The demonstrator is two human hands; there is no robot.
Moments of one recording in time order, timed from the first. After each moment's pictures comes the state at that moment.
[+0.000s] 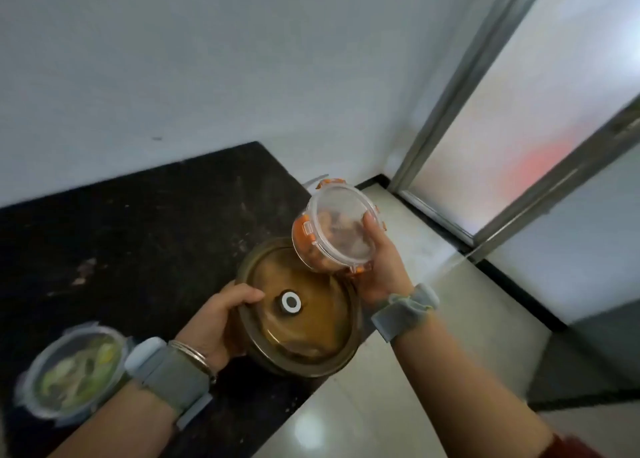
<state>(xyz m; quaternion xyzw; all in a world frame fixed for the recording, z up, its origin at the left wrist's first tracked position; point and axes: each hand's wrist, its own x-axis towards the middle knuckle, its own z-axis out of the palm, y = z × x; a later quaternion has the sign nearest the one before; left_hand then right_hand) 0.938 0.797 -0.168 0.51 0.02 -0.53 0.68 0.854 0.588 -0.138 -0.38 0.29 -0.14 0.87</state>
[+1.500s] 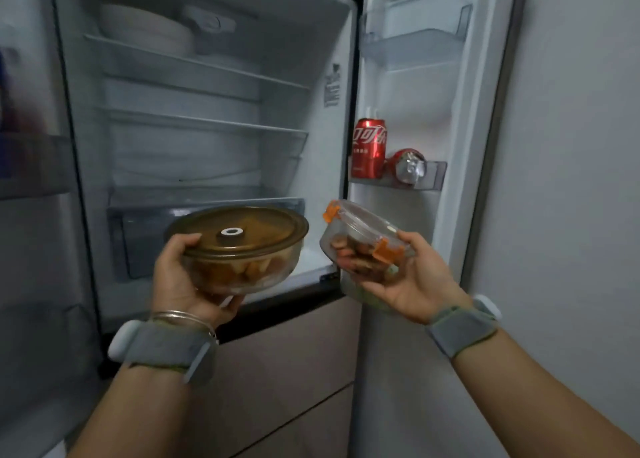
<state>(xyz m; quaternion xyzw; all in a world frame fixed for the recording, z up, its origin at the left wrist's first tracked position) 0.025 0.029 0.111 0.25 -0.29 -0.78 0.49 -0.222 0.134 0.113 -0.26 0.39 -0.72 0.51</state>
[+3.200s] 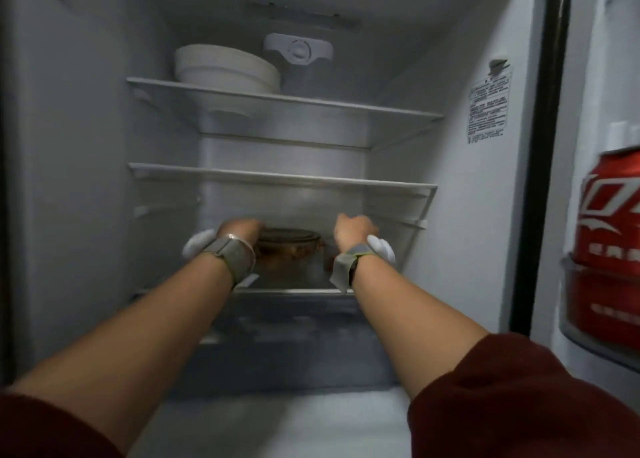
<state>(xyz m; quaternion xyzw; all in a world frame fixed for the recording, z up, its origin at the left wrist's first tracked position) -0.056 -0.353 0.205 0.47 -0.40 -0.44 0.65 -0.229 -0.342 0.214 -0.50 0.68 -0.53 0.11</state>
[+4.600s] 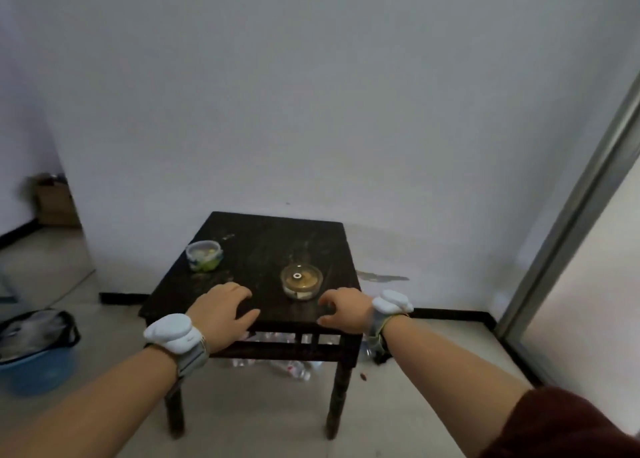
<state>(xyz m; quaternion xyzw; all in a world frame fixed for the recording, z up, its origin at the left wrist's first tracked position) 0.478 0.714 -0.072 0.99 -0.08 0.04 0.14 0.514 0.474 -0.058 -0.98 -0.14 0.14 0.09</state>
